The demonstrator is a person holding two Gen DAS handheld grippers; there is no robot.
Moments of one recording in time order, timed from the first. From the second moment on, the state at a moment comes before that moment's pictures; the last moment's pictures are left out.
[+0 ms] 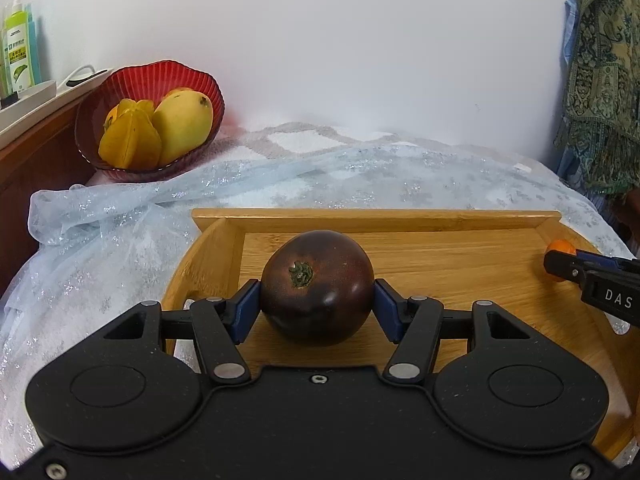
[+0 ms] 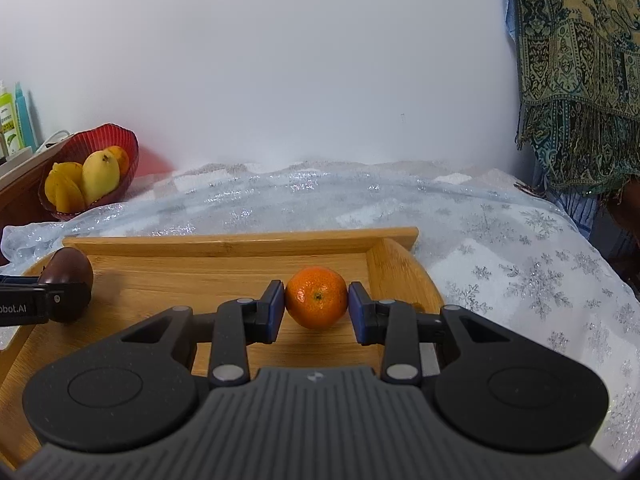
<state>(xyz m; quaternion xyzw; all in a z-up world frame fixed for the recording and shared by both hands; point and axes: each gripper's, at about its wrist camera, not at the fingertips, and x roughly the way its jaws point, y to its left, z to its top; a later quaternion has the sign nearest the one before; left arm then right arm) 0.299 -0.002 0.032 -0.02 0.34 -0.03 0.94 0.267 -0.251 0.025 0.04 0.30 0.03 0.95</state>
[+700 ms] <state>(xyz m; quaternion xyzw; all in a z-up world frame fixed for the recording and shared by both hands) 0.297 -0.003 0.031 -0.01 0.34 -0.04 0.94 0.271 -0.252 0.022 0.05 0.32 0.03 0.95</state>
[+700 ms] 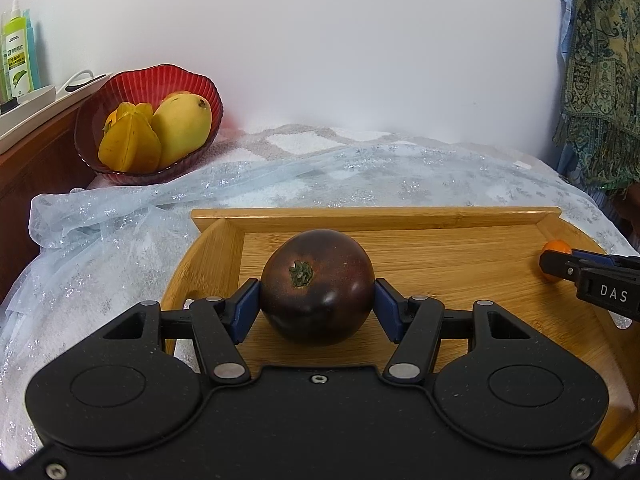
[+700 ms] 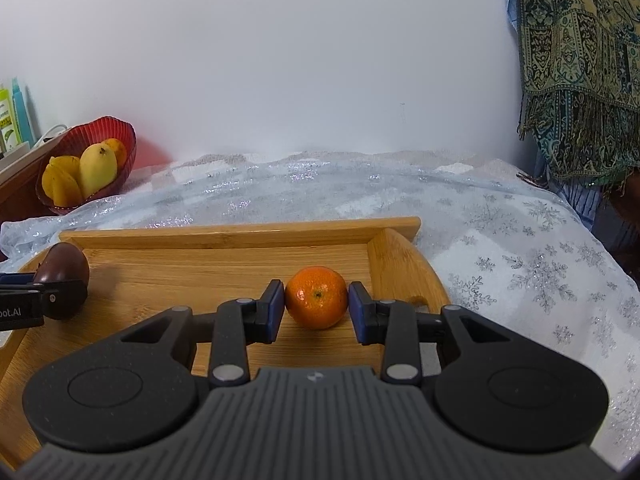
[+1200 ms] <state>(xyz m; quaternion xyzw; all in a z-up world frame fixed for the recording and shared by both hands) 0.296 -0.003 0.032 -0.01 0.34 -0.04 0.94 0.271 -0.252 0.022 0.04 0.32 0.03 0.95</state>
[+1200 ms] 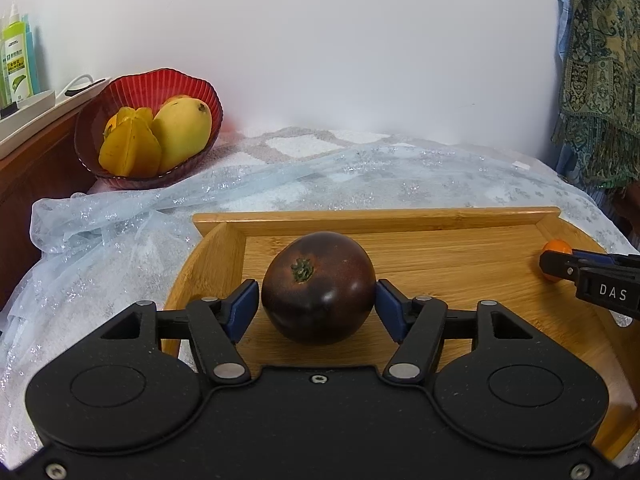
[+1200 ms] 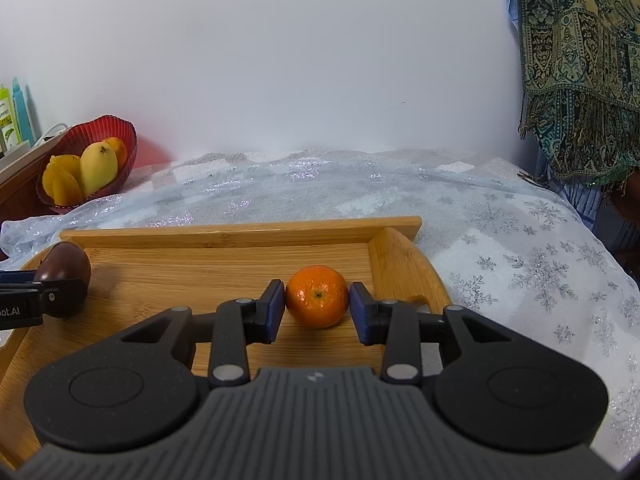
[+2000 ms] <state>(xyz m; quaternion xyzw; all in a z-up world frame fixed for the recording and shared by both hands) 0.288 0.004 0.036 -0.01 0.32 -0.03 0.95 0.264 -0.256 0.027 0.05 0.29 0.04 0.95</state>
